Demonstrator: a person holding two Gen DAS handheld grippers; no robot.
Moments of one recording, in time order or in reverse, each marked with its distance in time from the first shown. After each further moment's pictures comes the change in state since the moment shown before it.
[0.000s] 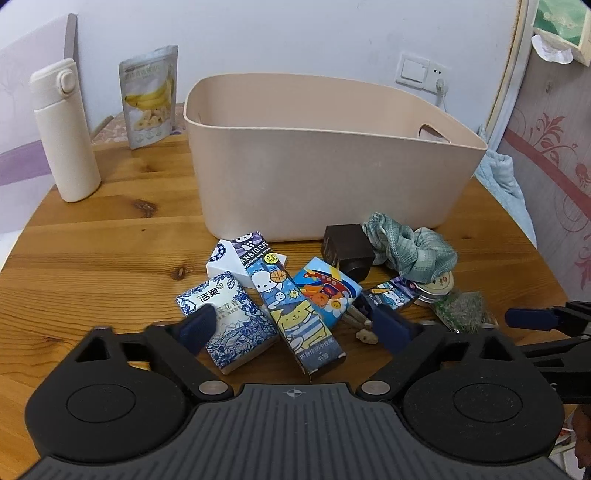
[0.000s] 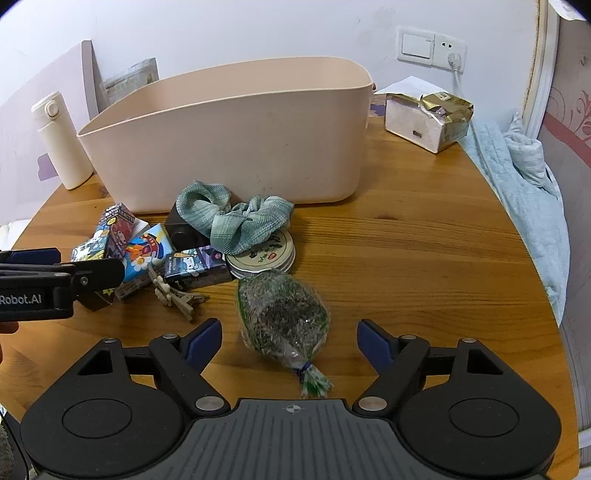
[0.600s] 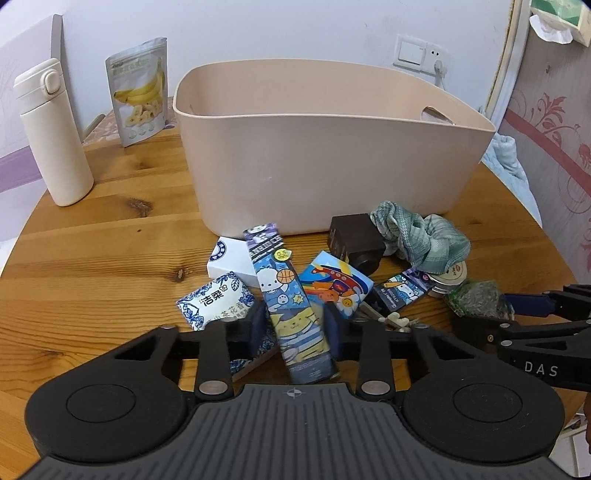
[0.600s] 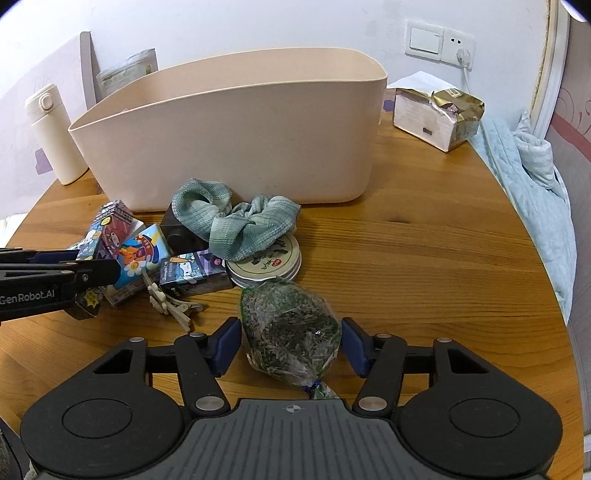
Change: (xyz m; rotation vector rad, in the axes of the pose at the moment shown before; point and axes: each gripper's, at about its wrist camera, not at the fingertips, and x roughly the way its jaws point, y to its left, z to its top) left arm 0.011 0.002 0.004 0.044 0.034 0.008; right arm 0.013 0.006 0.007 -0.013 0.017 0.003
